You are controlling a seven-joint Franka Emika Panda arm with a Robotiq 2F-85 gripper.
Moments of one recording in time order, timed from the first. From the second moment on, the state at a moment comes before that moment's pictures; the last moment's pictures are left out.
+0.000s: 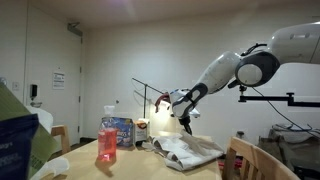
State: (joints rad) arm -0.20 1.31 -0.40 -0.91 -0.07 2.16 -0.87
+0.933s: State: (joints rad) arm 0.08 1.46 -0.75 -1.03 -0.22 2.43 -0.23
